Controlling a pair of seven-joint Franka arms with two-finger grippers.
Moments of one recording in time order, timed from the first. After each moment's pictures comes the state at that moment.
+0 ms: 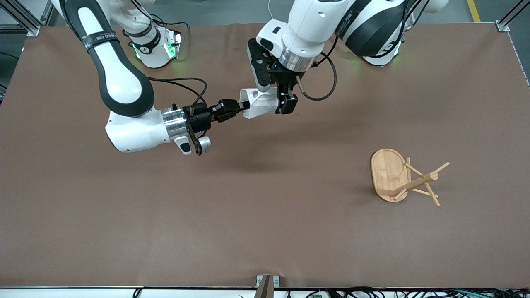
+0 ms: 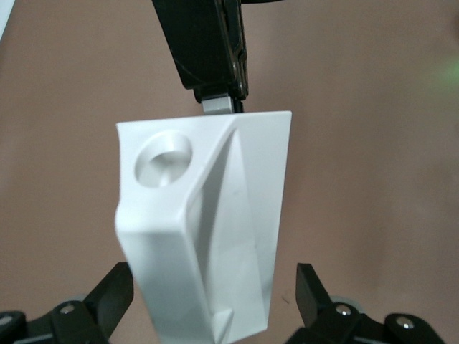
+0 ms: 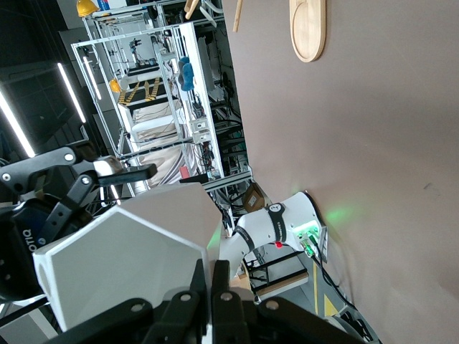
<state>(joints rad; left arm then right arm) -0.49 0.25 -0.31 -1.49 -0.11 1.93 0.57 0.16 0.35 0.27 -1.76 1.32 1.74 -0.27</state>
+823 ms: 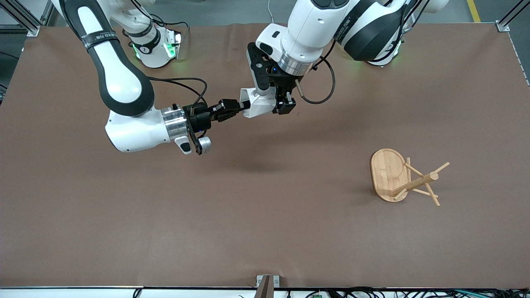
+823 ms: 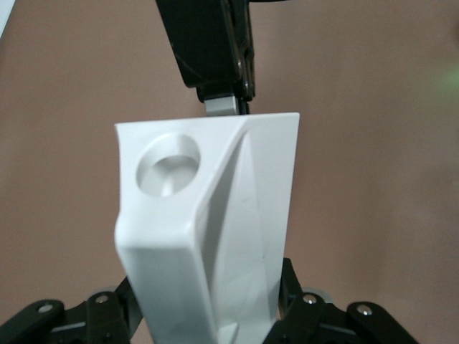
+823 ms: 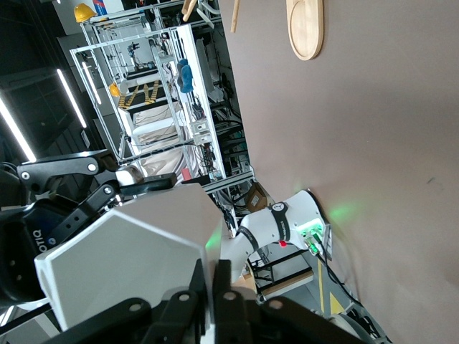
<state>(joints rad) -0.48 0.26 -0.31 -1.49 -0.12 1.94 0.55 0.16 0.35 0.27 -1.75 1.32 1.73 -0.23</state>
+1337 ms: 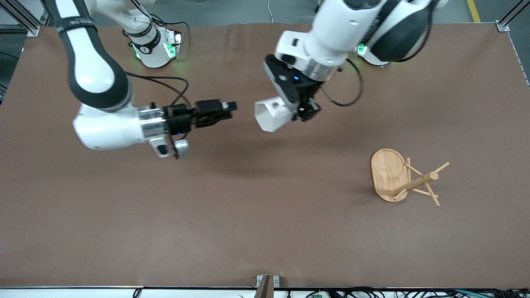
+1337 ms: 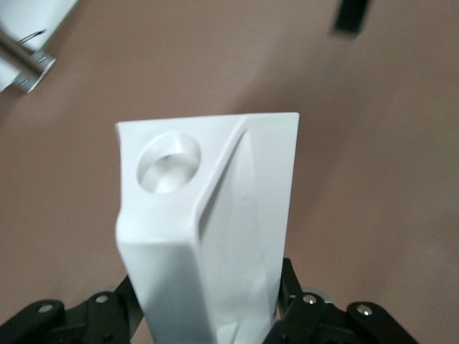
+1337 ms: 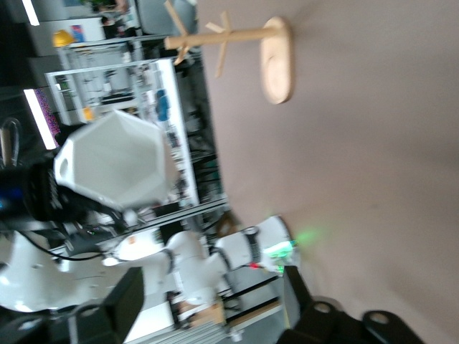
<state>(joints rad) -0.35 0.22 -0.30 -1.48 -0.12 1.89 0.35 0.12 0.26 0.15 -1.73 1.14 1.72 -0.21</state>
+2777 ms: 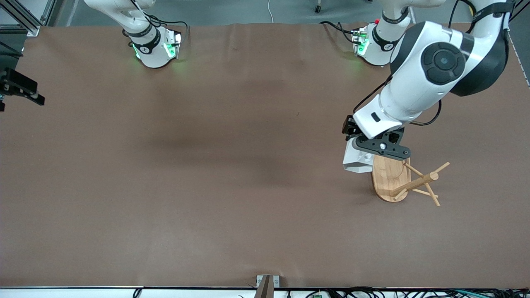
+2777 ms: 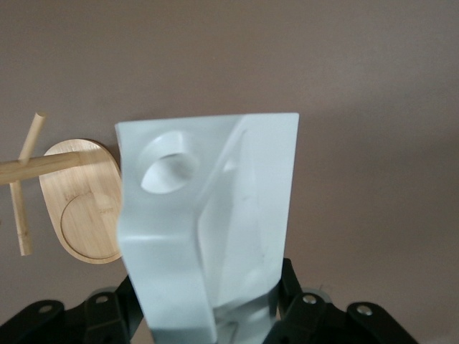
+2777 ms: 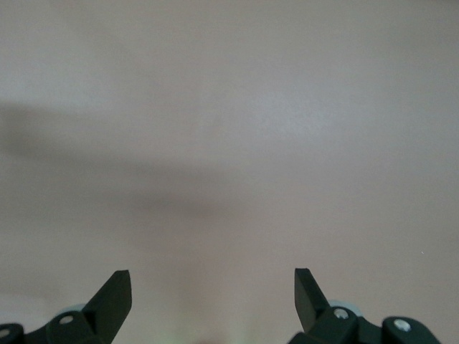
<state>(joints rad) -0.14 0.24 -0.30 -1.60 0.00 1.83 -0.16 0.02 0.05 -0.09 -1.33 0.04 1.37 -0.19</state>
